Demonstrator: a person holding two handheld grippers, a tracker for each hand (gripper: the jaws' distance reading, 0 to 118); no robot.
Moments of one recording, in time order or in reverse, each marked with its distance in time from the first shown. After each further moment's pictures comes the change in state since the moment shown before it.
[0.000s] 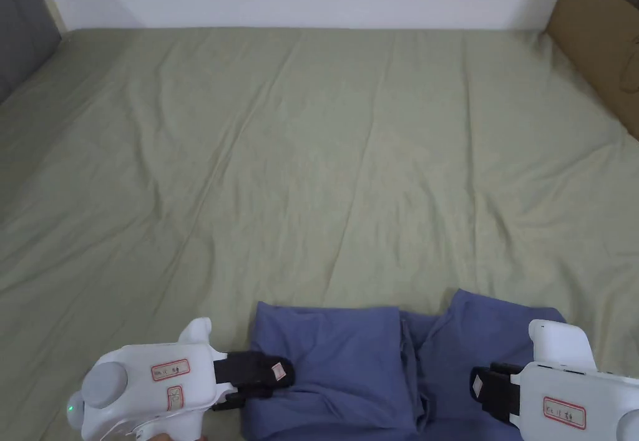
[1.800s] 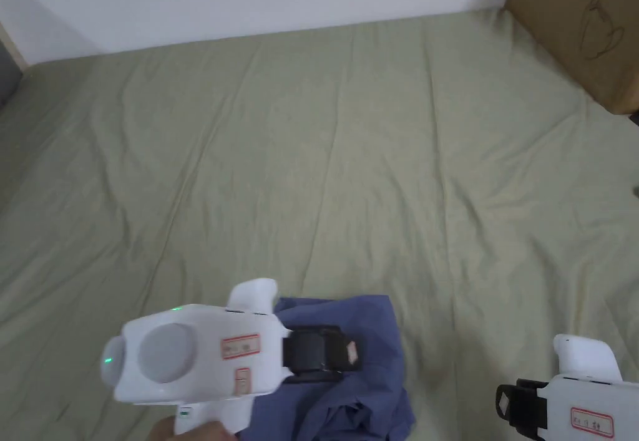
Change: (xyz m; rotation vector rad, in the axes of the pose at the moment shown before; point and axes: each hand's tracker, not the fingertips) left arm 0.164 -0.005 -0.015 -0.055 0.183 -0.356; right arm 0.070 -0.023 0.007 -0.032 -0.017 -0.145
